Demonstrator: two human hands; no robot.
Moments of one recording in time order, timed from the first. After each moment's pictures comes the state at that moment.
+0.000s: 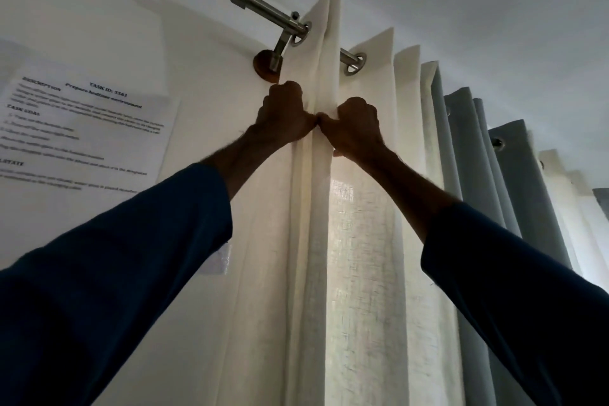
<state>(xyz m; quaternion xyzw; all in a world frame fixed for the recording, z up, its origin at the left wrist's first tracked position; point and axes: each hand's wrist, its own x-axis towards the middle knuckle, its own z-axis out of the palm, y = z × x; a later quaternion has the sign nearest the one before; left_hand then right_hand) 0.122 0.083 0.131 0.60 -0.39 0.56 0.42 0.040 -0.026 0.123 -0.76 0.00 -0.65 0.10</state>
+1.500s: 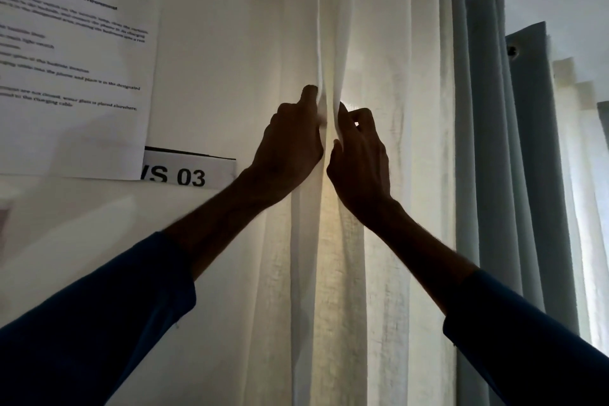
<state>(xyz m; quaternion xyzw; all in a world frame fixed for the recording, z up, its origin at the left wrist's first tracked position) 0.132 0.054 -0.040 0.56 -0.47 0.55 0.40 0.080 -0.063 -0.065 -0.70 0.01 -0.71 -0.08</state>
